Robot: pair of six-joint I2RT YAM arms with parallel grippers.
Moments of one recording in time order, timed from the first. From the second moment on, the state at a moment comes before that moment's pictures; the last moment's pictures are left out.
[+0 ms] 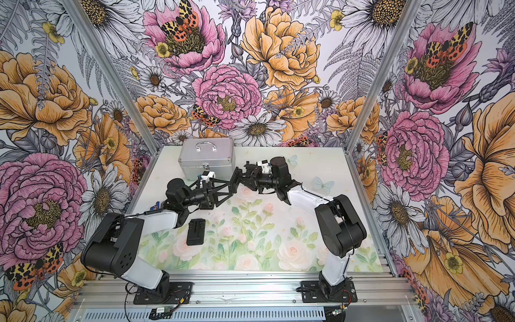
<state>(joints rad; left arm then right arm) -0.26 1.56 0.61 0.92 1.03 -1.65 0.47 1.77 1.12 0.33 -0.80 1.46</state>
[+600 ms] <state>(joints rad) -0.27 1.55 0.61 0.92 1.03 -1.65 0.48 1.77 1.12 0.33 -0.80 1.46</state>
